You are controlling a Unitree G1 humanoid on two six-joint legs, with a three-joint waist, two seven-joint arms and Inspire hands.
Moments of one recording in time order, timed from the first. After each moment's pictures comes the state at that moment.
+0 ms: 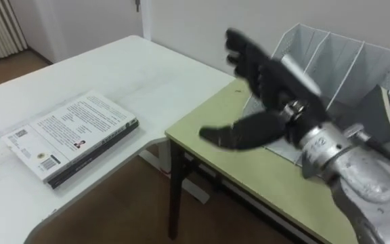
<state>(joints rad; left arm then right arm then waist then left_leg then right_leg) 0.21 0.35 -0.04 1.10 -0.12 0.10 -0.25 -0.12 -0.62 0.12 -0.17 0.33 0.11 0.43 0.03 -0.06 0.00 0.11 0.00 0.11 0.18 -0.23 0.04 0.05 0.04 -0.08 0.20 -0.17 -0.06</state>
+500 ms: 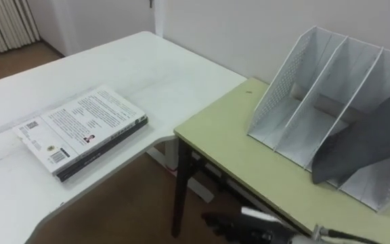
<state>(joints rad) 0.15 0.36 -0.12 1.14 -0.13 0.13 -0.26 0.10 -0.53 0.22 0.18 -0.12 0.19 0.75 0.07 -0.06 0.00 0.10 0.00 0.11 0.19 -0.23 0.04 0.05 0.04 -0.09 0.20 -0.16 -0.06</state>
